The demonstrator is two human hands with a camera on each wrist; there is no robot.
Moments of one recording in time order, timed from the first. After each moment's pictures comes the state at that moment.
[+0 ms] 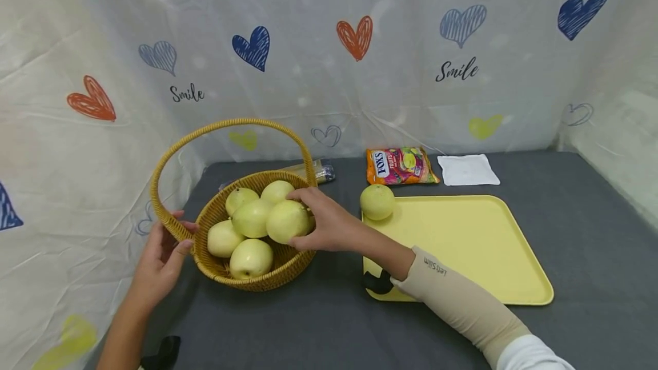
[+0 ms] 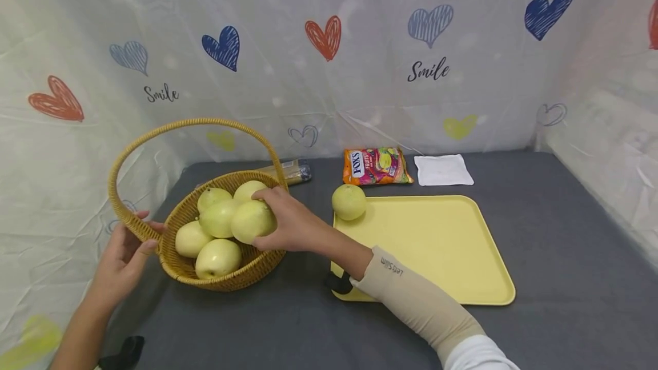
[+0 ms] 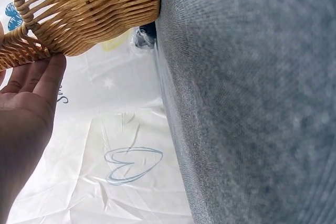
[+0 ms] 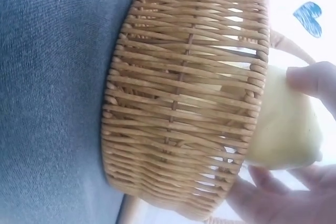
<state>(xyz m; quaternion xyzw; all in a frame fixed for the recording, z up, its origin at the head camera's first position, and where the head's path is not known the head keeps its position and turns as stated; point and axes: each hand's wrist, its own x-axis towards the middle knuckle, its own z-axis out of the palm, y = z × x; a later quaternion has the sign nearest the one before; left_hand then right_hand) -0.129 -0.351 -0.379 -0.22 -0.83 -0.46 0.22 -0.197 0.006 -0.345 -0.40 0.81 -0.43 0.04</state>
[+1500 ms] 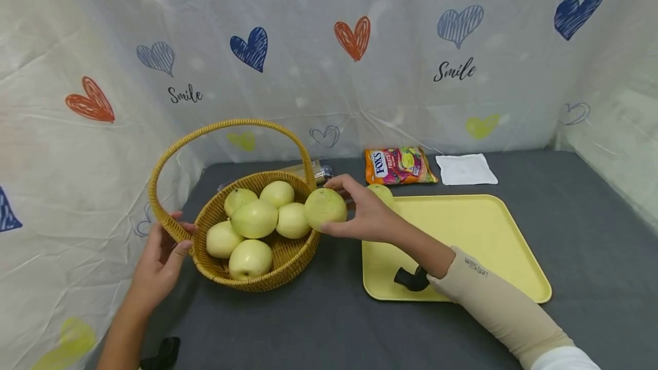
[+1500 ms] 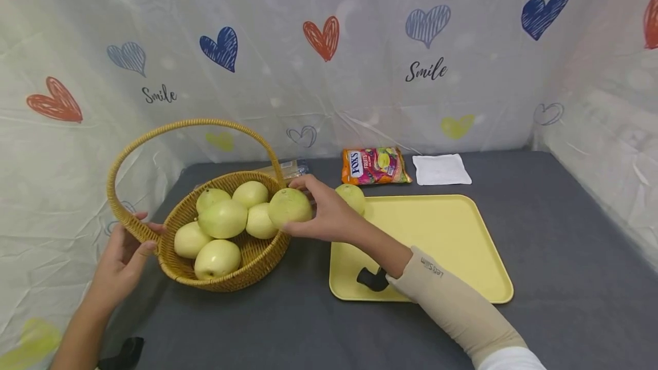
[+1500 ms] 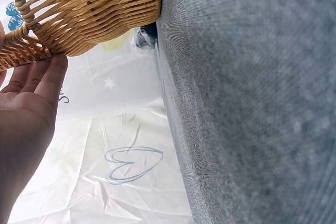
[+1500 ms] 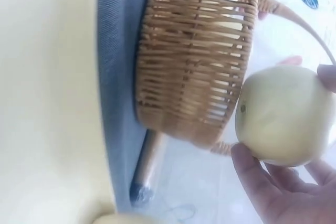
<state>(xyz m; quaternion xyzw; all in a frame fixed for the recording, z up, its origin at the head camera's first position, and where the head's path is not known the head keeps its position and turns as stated) -0.129 -0.351 -0.380 -0.25 -0.81 -0.48 0.23 -0.202 0.063 -0.349 -0.34 0.77 -0.54 0.03</state>
